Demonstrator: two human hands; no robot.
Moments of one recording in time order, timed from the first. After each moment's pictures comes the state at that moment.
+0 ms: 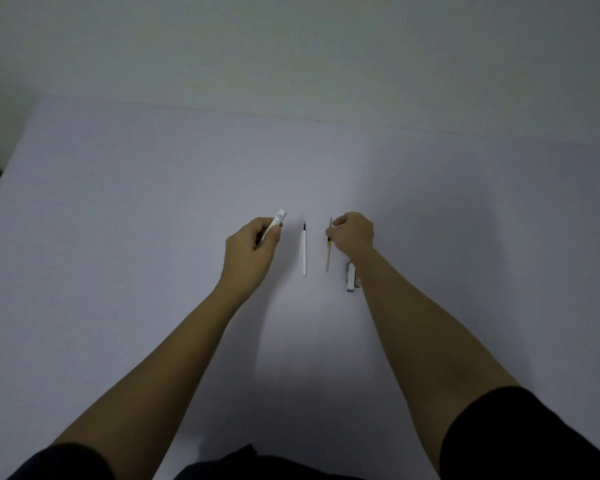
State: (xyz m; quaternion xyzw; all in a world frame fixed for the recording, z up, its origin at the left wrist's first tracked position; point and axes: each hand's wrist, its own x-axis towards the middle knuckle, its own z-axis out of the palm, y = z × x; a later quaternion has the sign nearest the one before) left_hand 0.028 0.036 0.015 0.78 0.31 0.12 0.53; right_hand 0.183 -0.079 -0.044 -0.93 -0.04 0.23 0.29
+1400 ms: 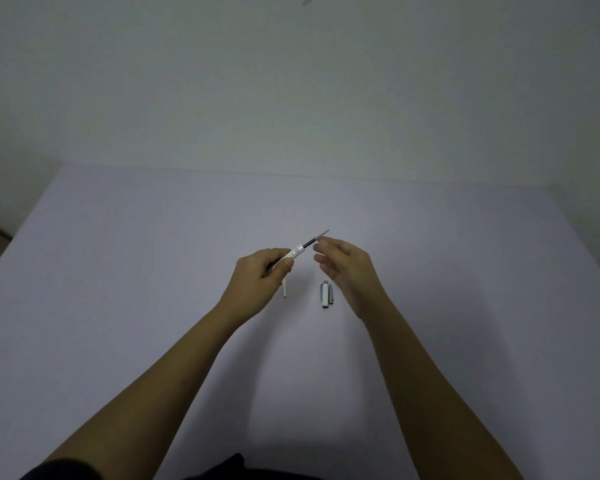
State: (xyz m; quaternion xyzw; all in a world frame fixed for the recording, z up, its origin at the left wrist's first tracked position) left_hand 0.003 -0.007 0.073 0.84 0.16 0.09 0.52; right_hand 0.104 -0.152 0.065 -0.65 -0.03 0.29 0.71
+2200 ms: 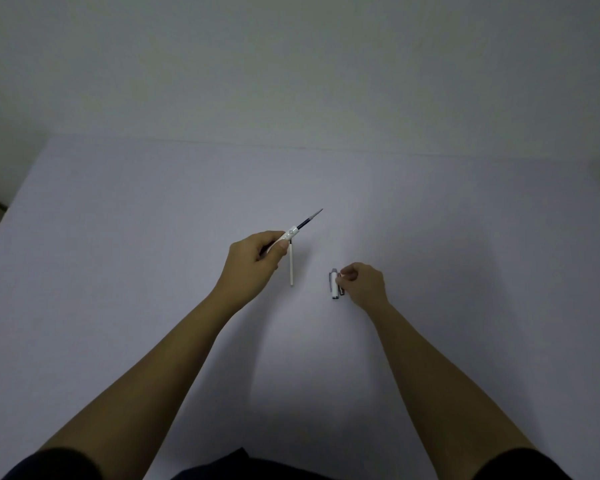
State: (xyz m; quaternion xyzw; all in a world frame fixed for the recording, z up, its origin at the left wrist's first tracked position) left_hand 0.022 0.015 0.049 0.81 0.21 0.09 0.54; right_hand 0.140 -0.171 -0.055 -0.92 -0.06 0.22 0.33
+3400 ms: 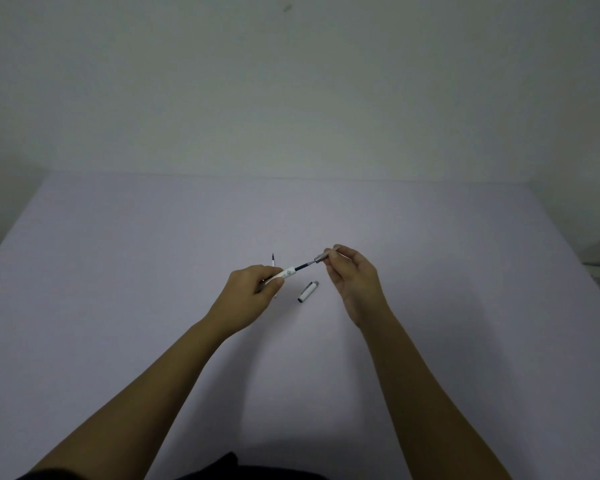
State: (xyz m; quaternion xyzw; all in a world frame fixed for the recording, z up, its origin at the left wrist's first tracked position) left_hand -0.009 -0.014 0.064 0.89 0.11 0.05 0.43; right_hand 0.093 -0.178 0.058 -0.54 0.04 0.23 0.81
